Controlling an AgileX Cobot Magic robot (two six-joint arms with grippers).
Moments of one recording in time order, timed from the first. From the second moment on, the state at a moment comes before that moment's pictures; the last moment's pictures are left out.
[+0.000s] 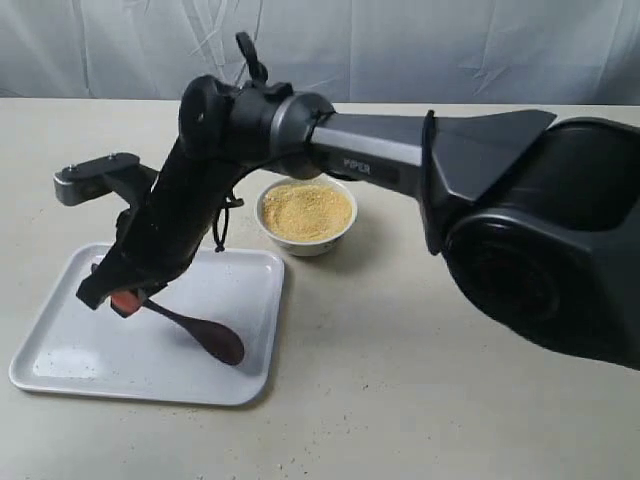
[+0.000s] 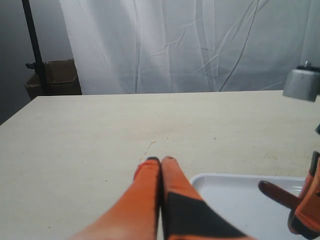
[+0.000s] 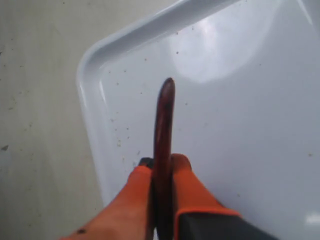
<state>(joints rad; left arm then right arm) 0.01 0.01 0.00 0.07 0.21 -0.03 0.86 2.40 -1.99 0.65 1.00 -0.58</state>
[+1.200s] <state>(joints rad) 0.01 0.01 0.00 0.07 0.21 -0.03 0.59 1.80 -1.44 0.20 1.07 -0.07</state>
